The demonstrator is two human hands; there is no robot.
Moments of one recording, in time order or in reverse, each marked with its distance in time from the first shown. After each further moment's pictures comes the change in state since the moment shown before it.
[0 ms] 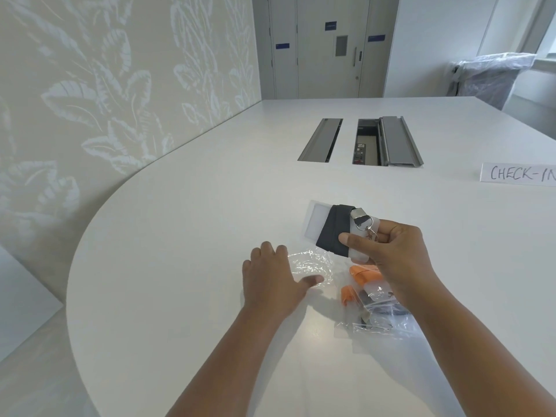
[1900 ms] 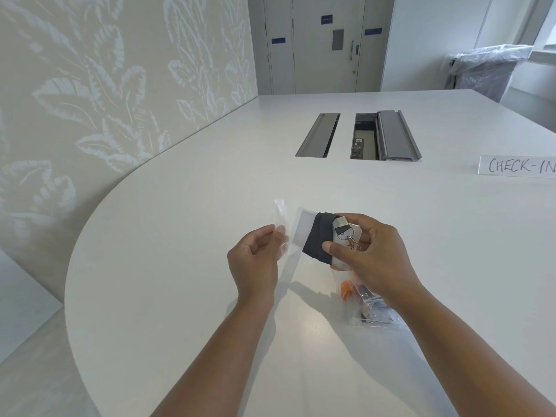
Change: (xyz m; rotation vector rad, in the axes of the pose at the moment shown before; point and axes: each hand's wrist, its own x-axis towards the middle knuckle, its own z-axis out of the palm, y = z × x) left_hand 0.001 0.003 -0.017 -1.545 0.327 -0.371; right_hand -0.004 0.013 0.015 -0.316 -0.033 -0.107
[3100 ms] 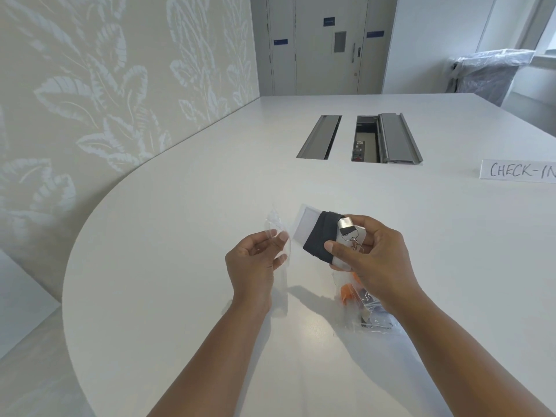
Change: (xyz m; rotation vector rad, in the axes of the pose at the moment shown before) left_hand 0.003 0.002 -0.004 -0.054 -0.030 -0.101; right_hand 0.000 0.003 0.001 0.122 0.049 -0.047
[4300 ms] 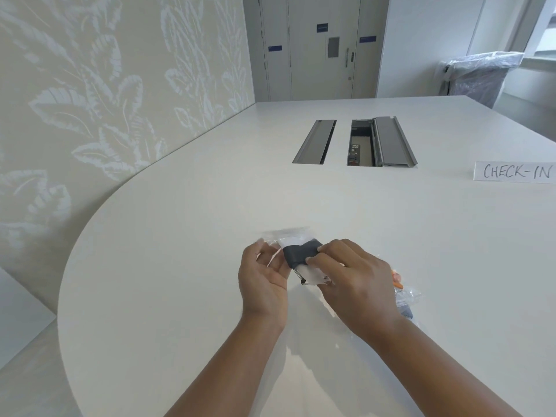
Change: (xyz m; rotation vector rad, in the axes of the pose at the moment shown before) left_hand -0.025 0.008 0.014 -0.498 -0.138 -0.181; right_hand -0.013 0.017 0.023 -0.812 0.202 -0.903
